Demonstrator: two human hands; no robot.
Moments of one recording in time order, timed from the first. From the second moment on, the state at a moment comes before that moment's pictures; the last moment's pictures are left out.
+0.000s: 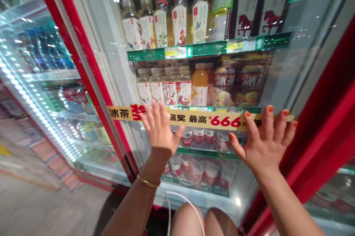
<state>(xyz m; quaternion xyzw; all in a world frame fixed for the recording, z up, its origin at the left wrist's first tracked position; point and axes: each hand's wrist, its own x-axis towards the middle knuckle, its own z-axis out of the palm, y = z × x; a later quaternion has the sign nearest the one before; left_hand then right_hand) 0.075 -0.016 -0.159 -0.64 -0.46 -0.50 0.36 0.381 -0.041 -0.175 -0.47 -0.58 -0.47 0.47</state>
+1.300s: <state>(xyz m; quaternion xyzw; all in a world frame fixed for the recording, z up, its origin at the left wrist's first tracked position) 0.062 -0.022 -0.165 -0.66 -0.47 -0.46 0.38 0.379 -0.040 -0.176 -0.46 -0.58 -0.47 0.48</state>
